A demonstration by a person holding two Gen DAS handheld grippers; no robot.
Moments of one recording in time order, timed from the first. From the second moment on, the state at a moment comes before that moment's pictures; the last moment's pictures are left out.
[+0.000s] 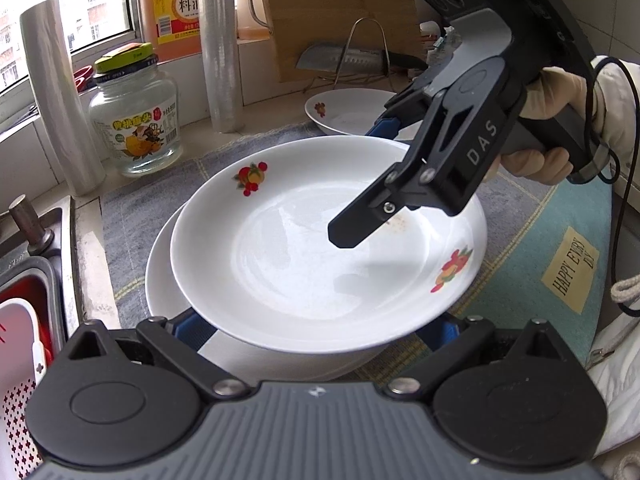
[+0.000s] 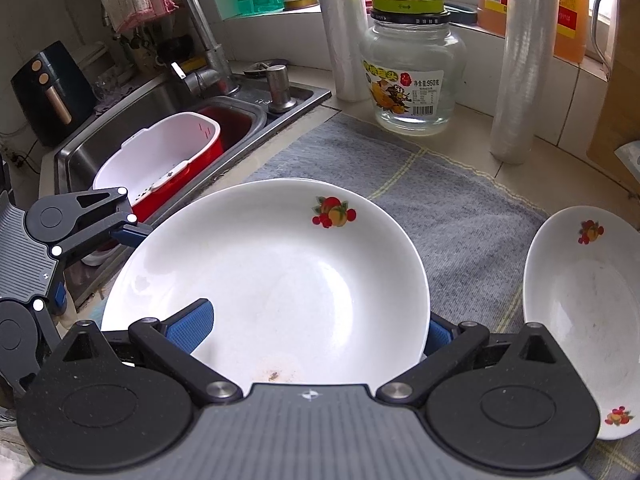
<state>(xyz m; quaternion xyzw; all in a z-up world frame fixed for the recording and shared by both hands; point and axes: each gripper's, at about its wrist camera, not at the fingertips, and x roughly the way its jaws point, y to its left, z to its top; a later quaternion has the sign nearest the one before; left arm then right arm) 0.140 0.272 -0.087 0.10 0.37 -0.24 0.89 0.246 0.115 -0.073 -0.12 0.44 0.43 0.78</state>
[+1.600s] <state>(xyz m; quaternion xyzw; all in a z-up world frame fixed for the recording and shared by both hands) 0.180 0.282 -0.078 0.07 0.51 -0.30 0.80 0.248 0.120 -0.073 -0.12 0.47 0.40 0.77</state>
